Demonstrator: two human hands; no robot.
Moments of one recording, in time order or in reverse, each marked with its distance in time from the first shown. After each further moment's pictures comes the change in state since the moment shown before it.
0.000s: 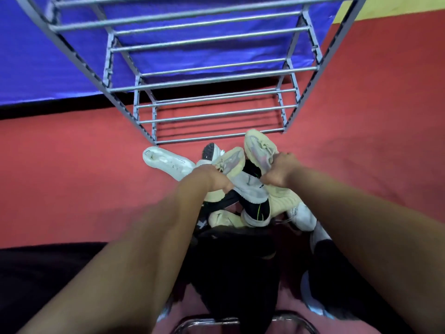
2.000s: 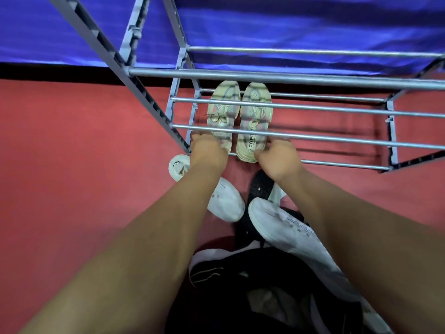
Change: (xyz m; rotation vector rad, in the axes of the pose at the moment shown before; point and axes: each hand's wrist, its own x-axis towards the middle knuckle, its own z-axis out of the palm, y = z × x) left_hand 0.270 -0.080 -0.110 -0.271 0.678 0.015; right_hand 0.231 -0.214 0.060 0.299 0.214 -0.288
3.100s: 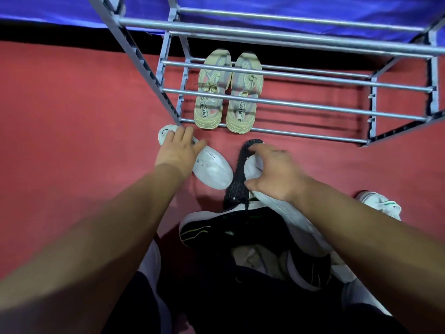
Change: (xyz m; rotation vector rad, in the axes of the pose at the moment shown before) left_hand -0.046 -0.088 -0.003 1.030 -0.114 0.574; right_hand -0.107 0.041 -0.021 -0.288 -0.241 -0.277
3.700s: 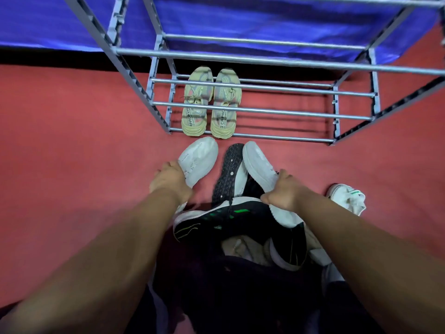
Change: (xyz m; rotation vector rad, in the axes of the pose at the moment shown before) left_hand -0.067 0.034 -0.030 -0.653 -0.282 -0.405; right_hand -0.060 0.047 -0.006 0.095 -0.218 0.528
